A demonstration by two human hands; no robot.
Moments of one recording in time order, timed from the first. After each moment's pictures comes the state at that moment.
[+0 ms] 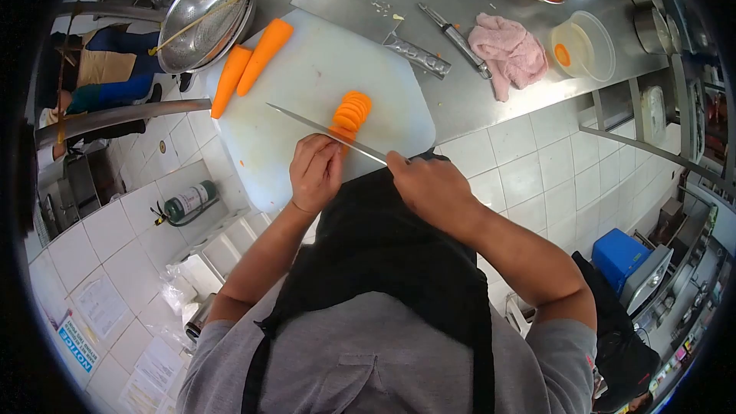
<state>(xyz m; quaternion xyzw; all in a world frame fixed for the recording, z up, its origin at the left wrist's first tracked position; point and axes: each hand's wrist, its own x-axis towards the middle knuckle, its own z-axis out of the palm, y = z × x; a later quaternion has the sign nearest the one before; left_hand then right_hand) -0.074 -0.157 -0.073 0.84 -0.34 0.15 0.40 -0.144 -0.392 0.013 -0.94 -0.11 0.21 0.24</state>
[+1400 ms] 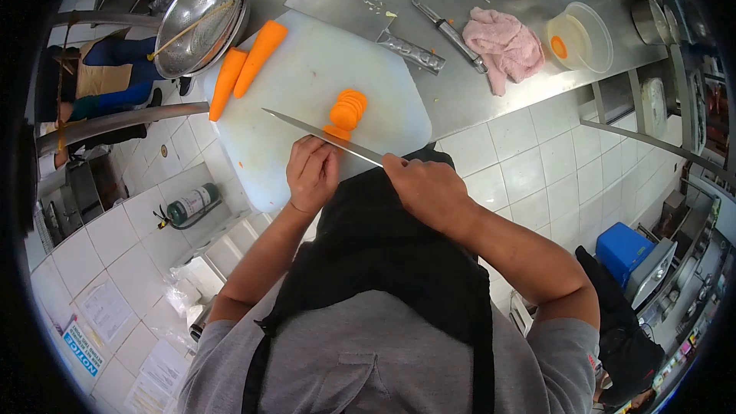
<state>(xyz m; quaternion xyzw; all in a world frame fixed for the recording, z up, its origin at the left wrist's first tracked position) -0.078 -0.156 -0.075 0.84 -0.33 0.17 0.40 -0.155 -0.389 0.004 -0.95 -0.10 0.20 0.23</state>
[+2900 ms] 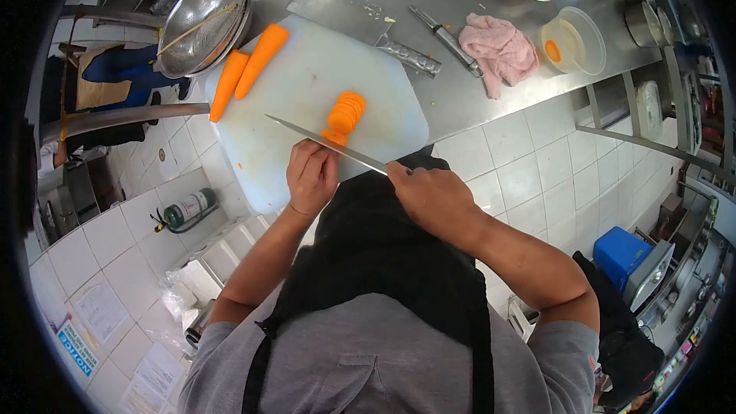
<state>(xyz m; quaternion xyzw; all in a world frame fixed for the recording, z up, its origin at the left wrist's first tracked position) -0.083 -0.155 -0.078 0.84 -0.33 0.17 0.39 -0.166 -0.395 0.018 -0.96 -0.11 0.15 0.22</state>
